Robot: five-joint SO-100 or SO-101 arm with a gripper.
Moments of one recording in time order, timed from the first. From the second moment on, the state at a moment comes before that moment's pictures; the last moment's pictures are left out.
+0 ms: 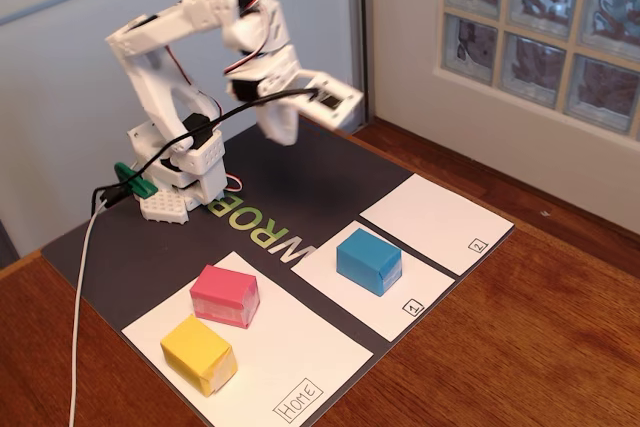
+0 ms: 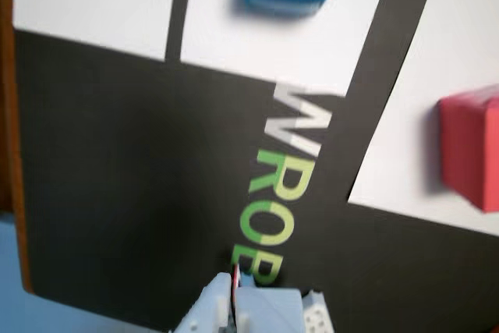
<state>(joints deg) -16.4 123.8 101.3 96.9 94.3</state>
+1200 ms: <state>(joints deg) 6.6 167.8 155.4 86.4 82.1</state>
